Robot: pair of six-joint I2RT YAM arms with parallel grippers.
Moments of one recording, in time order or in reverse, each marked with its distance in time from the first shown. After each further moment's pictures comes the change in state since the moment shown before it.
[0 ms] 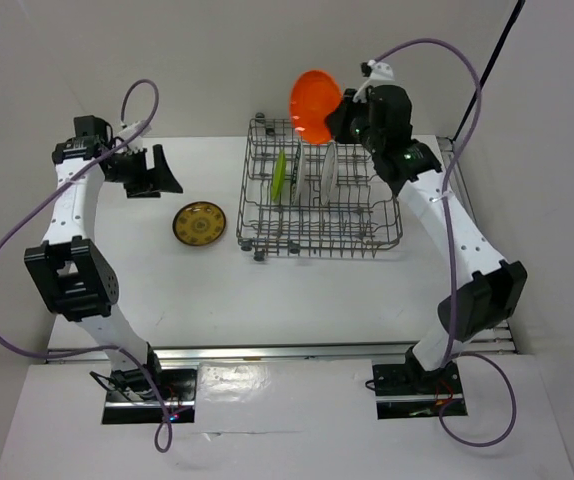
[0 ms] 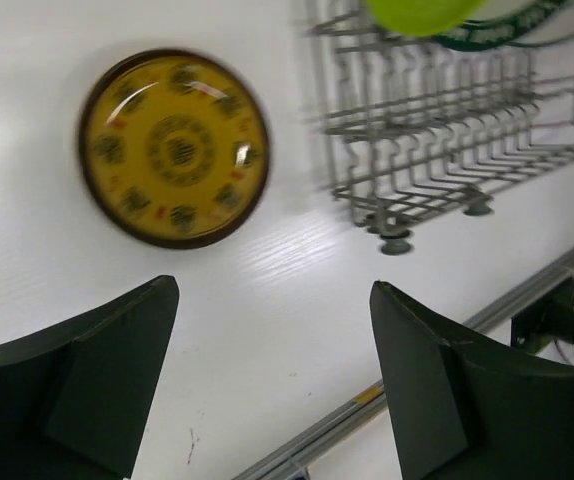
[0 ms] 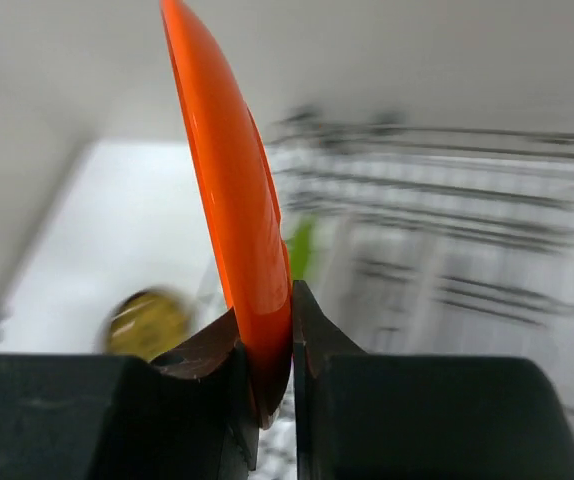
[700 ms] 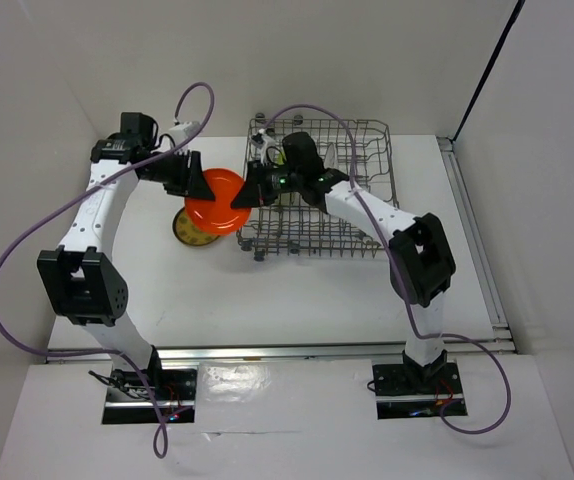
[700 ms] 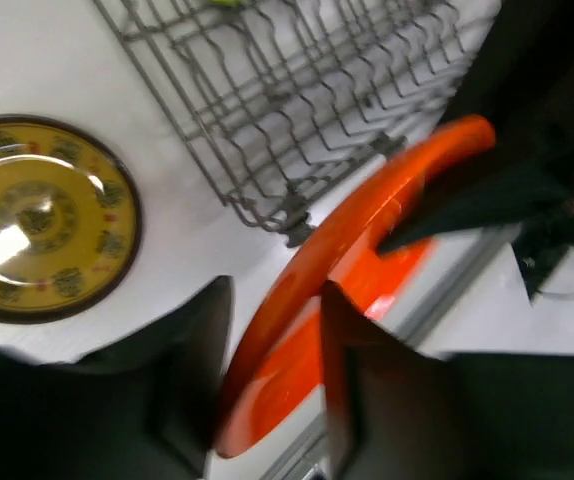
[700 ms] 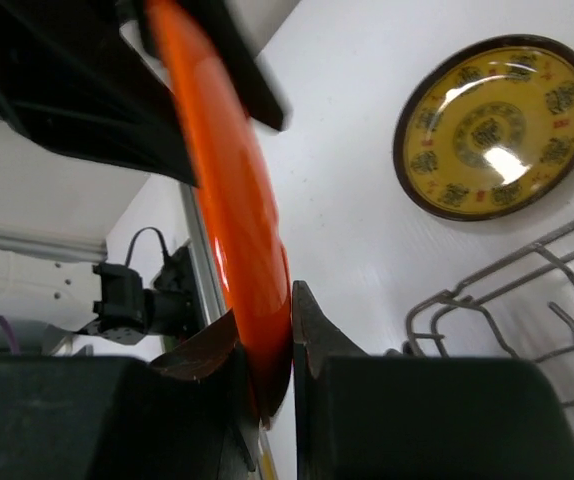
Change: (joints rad) left arm -0.255 -0.083 -0.015 0.032 0.067 0.097; right arm 0.236 0.350 -0.101 0.292 -0.941 0.189
